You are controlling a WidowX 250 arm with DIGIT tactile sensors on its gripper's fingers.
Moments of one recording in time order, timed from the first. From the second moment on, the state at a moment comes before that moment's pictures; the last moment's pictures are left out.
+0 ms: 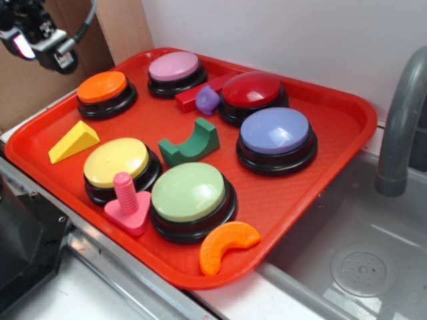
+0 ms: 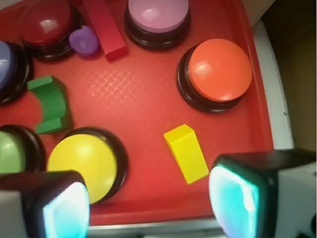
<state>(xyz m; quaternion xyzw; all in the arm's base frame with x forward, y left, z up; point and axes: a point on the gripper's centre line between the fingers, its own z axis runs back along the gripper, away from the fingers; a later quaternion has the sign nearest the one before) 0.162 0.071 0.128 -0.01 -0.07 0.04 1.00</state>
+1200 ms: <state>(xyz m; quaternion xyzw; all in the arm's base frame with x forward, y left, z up) 0.176 0.110 0.010 -0.02 -0.03 0.09 1.00</state>
